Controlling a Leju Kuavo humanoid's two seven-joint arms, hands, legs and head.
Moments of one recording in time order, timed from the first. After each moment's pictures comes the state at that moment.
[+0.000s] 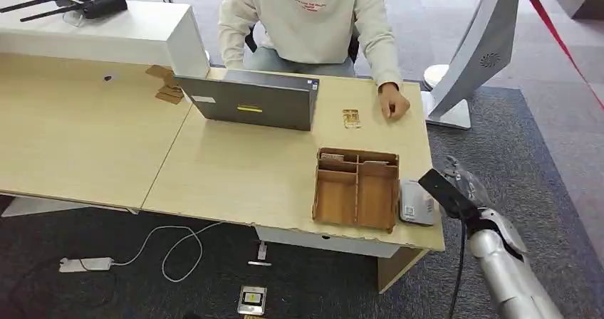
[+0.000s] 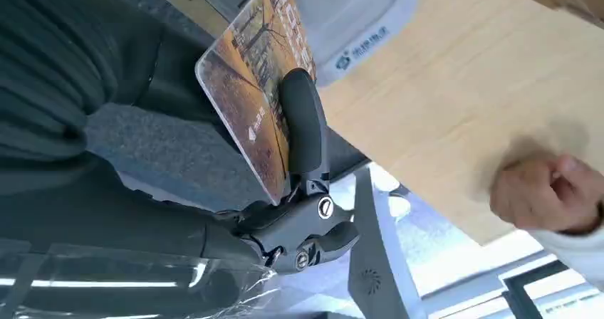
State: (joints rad) left arm -0.18 0.06 -1.14 -0.23 0.98 0.40 0.12; right arm -0.59 -0.23 0.33 -0.76 0.60 0.04 -0.18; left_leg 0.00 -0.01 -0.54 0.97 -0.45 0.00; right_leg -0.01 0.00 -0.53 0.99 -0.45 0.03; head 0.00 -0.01
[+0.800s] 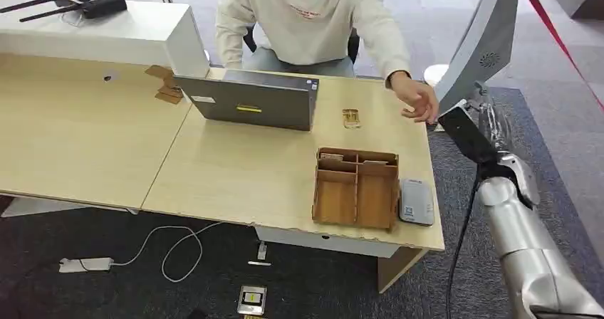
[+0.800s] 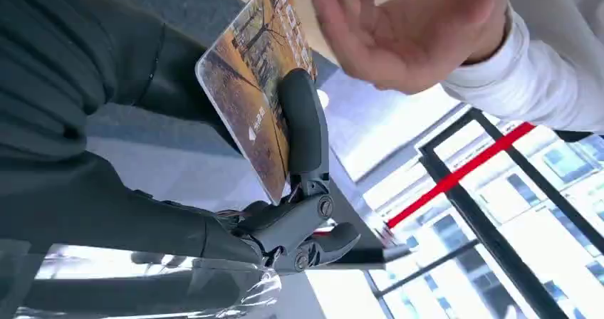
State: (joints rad) left arm -0.21 0.06 -1.16 -0.23 0.85 0.40 0.14; right arm -0.82 -0.17 0.30 -0.77 0.63 -0.10 -0.23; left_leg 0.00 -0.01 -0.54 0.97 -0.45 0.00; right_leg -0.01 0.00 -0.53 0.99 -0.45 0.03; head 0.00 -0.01
